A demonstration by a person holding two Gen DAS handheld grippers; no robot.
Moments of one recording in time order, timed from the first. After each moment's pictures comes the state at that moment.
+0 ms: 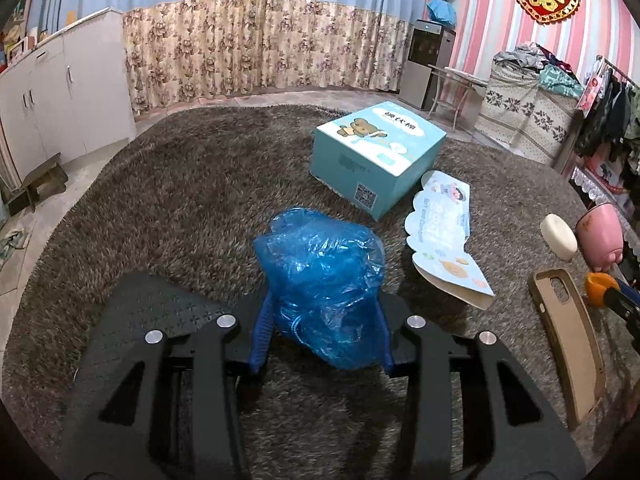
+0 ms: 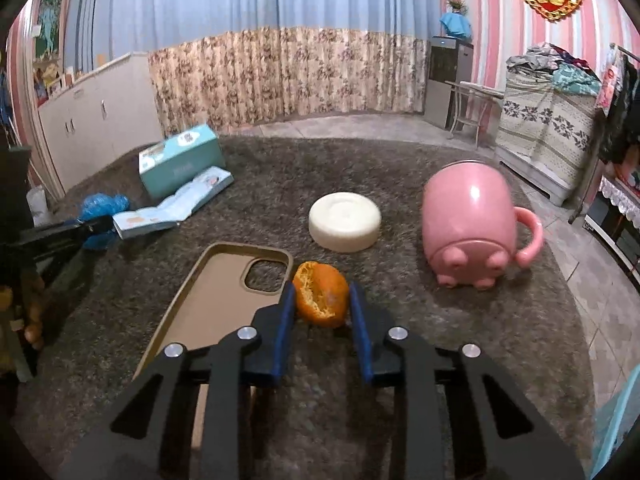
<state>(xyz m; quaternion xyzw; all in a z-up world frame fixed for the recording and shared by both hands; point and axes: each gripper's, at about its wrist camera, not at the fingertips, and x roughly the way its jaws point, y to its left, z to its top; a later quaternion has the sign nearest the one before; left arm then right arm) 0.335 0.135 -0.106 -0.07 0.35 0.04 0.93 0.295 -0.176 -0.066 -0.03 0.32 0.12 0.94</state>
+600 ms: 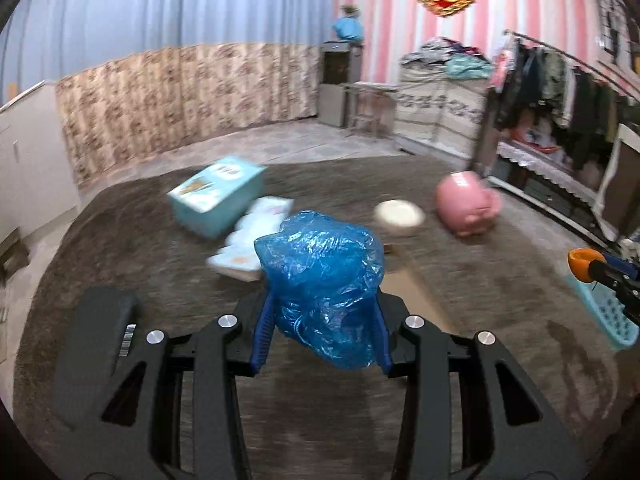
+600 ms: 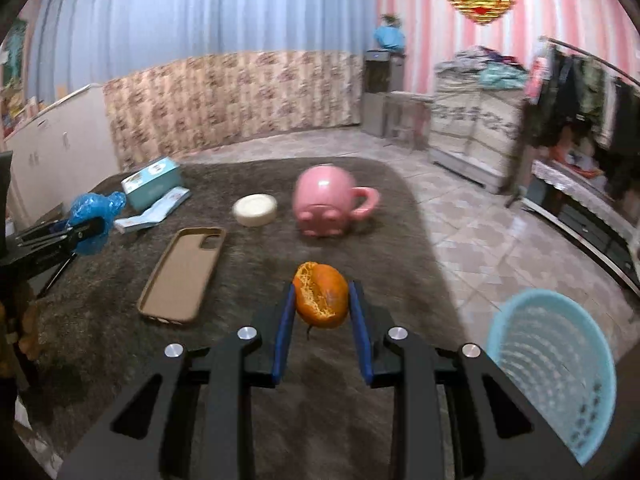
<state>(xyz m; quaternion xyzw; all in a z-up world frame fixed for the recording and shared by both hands) 0.245 0.008 -0.041 0.00 0.29 -0.09 0.95 0.165 -0.269 -0.013 -0.01 0.28 -0.02 0.96</state>
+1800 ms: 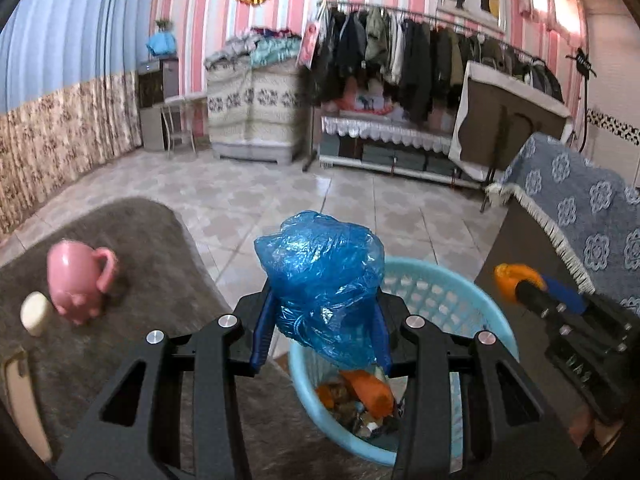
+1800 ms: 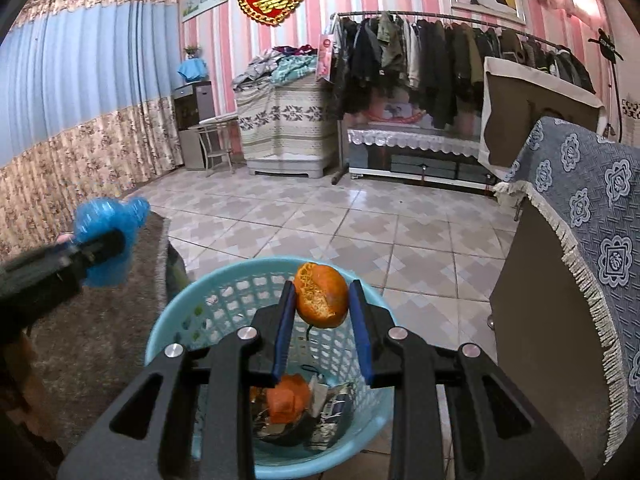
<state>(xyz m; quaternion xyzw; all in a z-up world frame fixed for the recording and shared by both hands) 0.212 -0.366 -0.037 0.07 0.27 -0.36 0.89 0.083 -0.500 -0.025 0.11 0.24 -0.29 0.92</state>
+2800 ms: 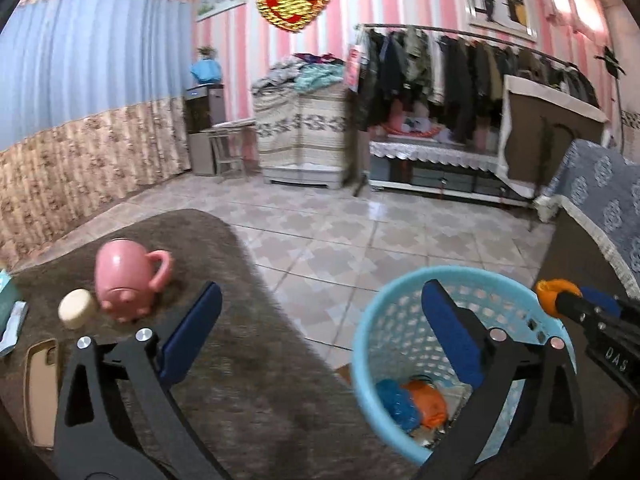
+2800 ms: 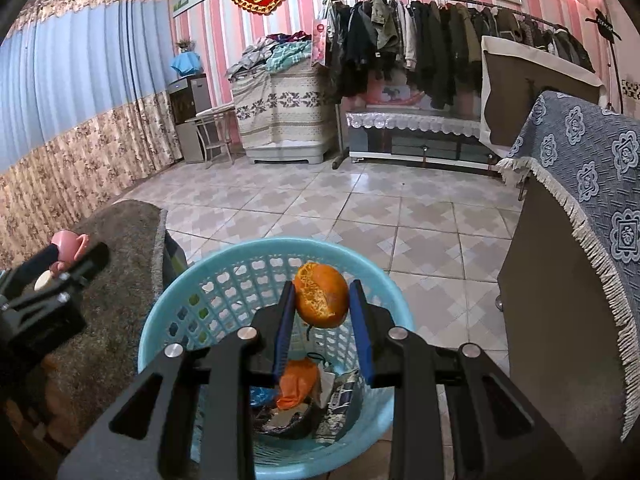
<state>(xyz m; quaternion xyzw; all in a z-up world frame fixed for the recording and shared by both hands) 0.217 -0.342 -0.044 0.07 0.21 -0.27 0.94 0.098 -0.494 -0.044 0.13 0.26 -0.28 0.92</state>
